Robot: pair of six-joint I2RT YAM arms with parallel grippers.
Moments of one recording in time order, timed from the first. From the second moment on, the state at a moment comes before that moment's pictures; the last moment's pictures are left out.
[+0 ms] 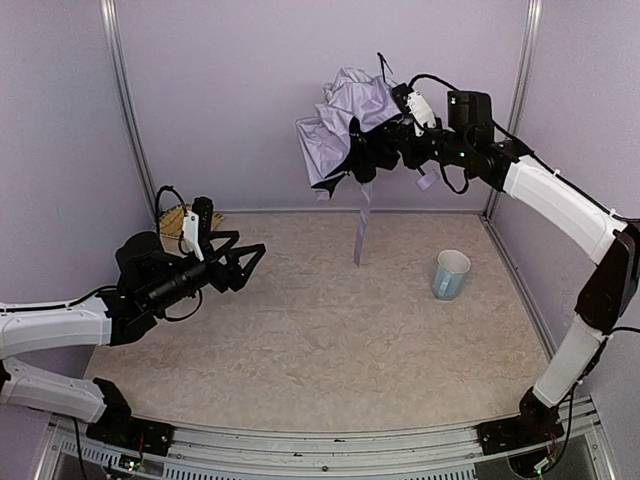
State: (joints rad) left arm -0.70 1.11 0.54 0.59 0.10 -0.18; right arm 0.49 1.66 1.69 -0.25 -0.17 -0.24
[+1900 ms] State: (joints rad) left arm -1.41 1.29 0.66 0.00 -0.21 0.23; right arm 0.80 1.91 0.95 -0.17 -0.91 -0.33
